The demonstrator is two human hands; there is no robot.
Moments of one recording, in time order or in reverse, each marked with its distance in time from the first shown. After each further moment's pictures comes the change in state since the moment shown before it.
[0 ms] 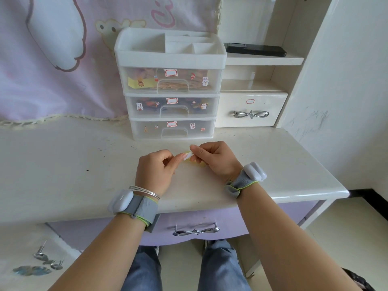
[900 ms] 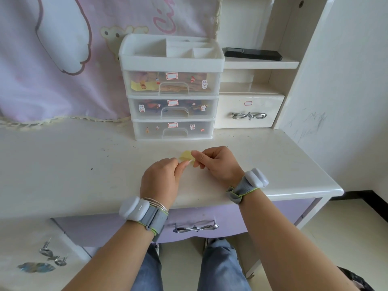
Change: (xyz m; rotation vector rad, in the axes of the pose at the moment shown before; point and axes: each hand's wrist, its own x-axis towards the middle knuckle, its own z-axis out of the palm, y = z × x) left_hand -0.023 0.004 0.006 0.352 0.074 0.267; right_hand -0.018 -0.004 -0.001 -0.078 0.034 0.028
